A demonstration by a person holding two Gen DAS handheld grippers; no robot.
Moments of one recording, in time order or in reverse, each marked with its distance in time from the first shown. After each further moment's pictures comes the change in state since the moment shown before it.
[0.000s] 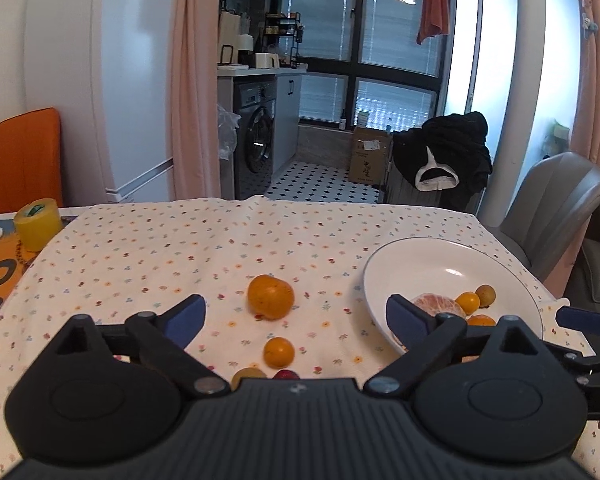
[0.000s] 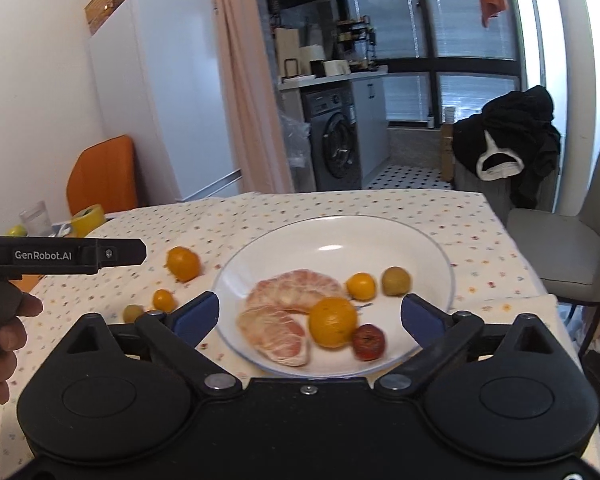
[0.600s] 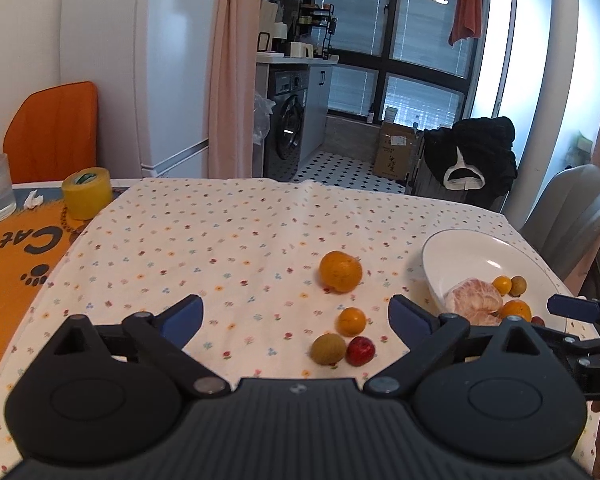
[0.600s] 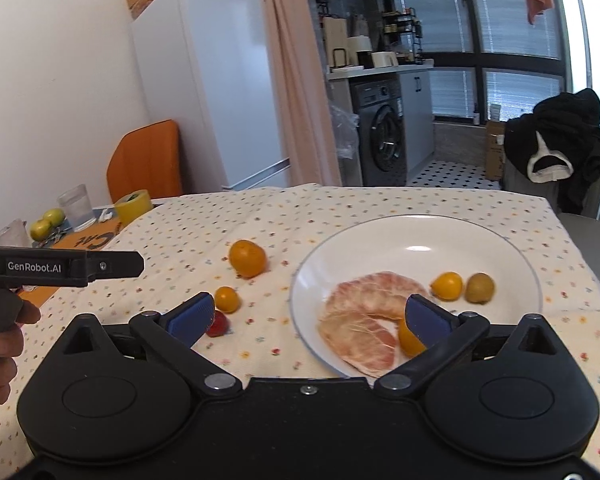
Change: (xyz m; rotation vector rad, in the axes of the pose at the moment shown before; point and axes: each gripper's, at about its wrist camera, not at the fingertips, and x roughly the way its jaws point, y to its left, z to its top) left arm -0.025 0.056 -0.013 -0.062 0.041 0.047; right arm 0.015 0.046 0.006 -0.048 0.032 0.120
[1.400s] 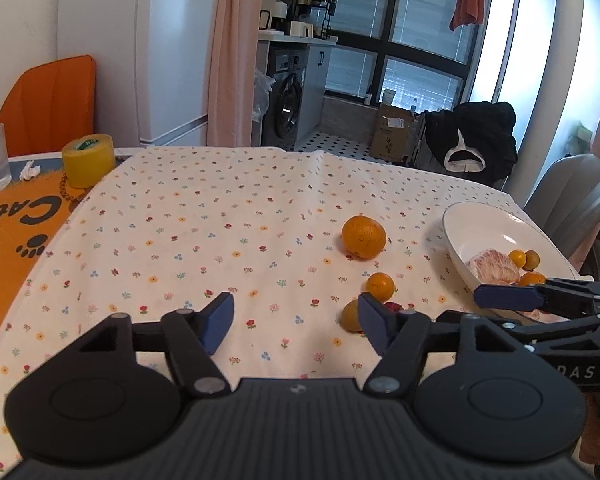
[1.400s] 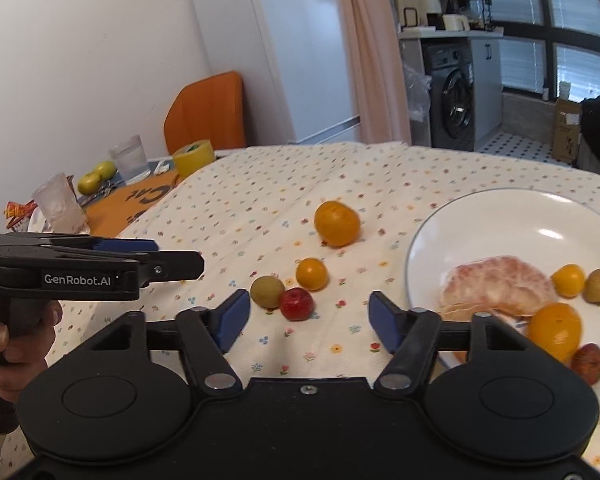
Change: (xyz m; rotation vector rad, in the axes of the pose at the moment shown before) left arm 0.015 0.026 -0.018 -0.017 0.060 -0.031; right arm 0.050 0.042 0.001 -0.063 0.144 0.180
